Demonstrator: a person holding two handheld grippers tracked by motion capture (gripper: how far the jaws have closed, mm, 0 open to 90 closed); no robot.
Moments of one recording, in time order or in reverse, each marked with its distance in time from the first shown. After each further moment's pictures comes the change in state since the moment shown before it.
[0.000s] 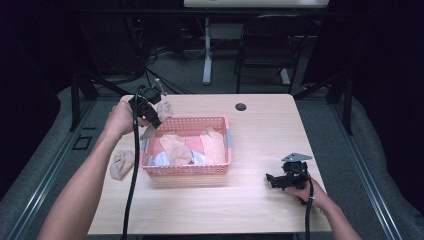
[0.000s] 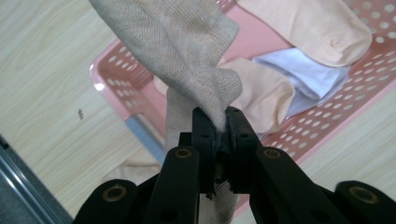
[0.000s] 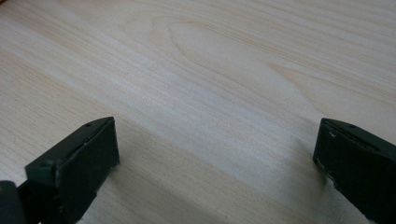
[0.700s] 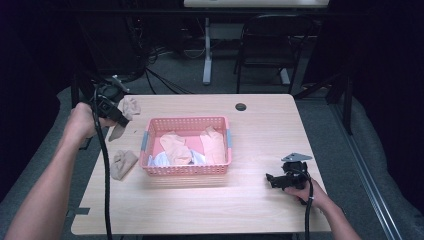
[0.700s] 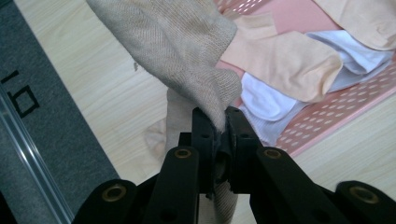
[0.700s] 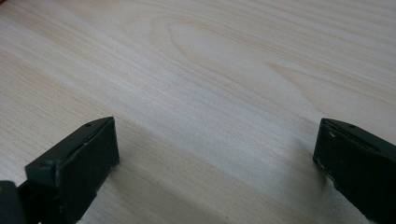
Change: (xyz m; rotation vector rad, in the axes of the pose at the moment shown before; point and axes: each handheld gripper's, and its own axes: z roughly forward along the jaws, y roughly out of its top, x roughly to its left) left arm 0.054 -0.068 -0.041 -0.047 0.055 -0.130; right arm 0.001 0.000 0.000 -0.005 0.003 0.008
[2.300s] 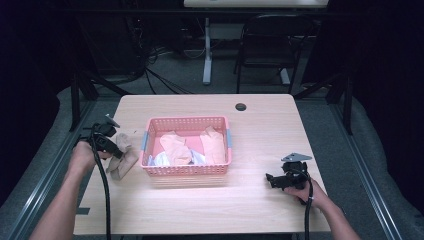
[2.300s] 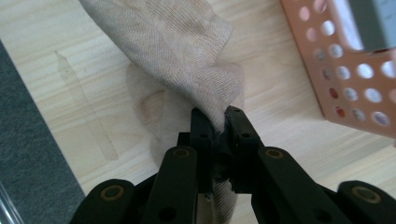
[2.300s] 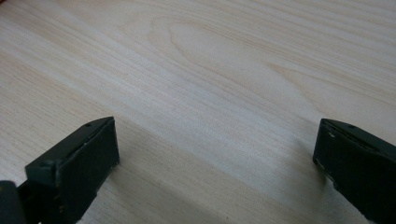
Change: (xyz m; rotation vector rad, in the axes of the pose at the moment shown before) left arm 0.042 -0.080 0.127 0.098 -0.106 -0.191; right arm 0.000 0.000 0.000 0.005 -0.002 -0.003
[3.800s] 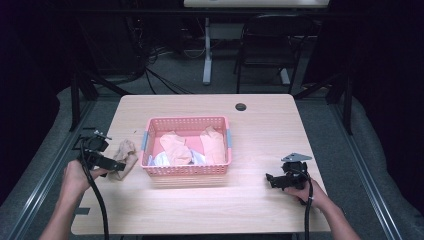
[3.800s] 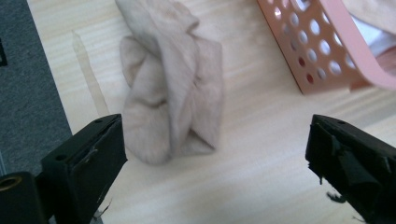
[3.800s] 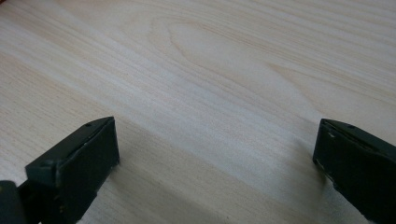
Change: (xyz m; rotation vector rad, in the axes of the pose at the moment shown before) left arm -0.034 -0.064 -0.025 -0.195 0.090 0.018; right arm 0.000 0.000 0.000 0.000 -0.001 0.000
